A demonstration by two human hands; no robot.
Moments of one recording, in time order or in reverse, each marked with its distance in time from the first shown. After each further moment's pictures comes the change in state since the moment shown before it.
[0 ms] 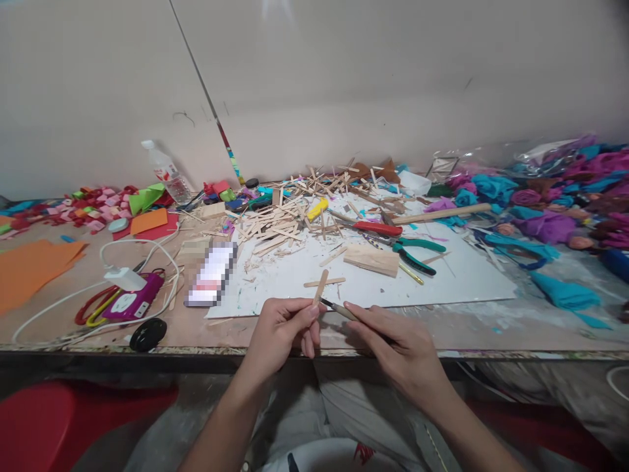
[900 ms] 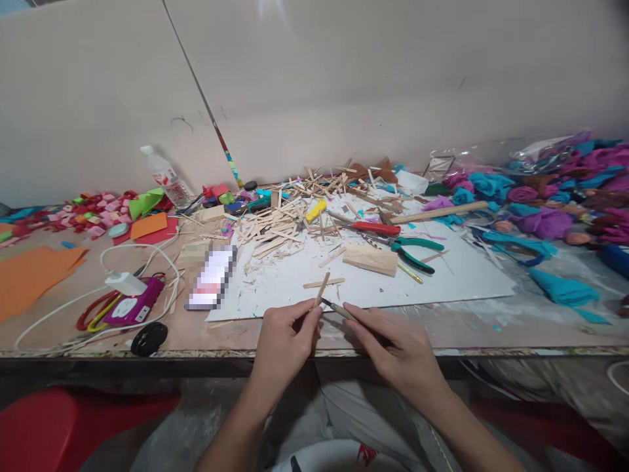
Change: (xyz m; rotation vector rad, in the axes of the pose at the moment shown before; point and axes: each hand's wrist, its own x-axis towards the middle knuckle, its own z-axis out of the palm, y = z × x) left_hand -0.004 0.002 0.019 0.273 0.180 0.097; right_hand -0.006 0.005 0.008 -0.073 0.033 -0.063
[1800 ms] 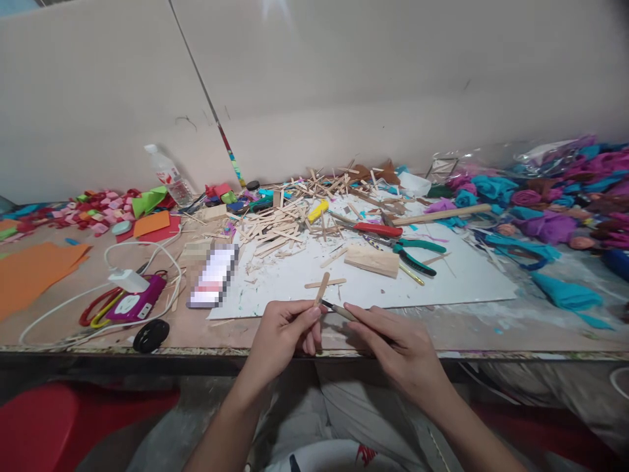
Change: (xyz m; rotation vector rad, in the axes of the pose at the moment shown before) left_hand 0.007 -0.006 -0.017 -0.227 -0.172 -0.106; right_hand 0.006 -0.002 -0.005 0.035 -0.023 0.002
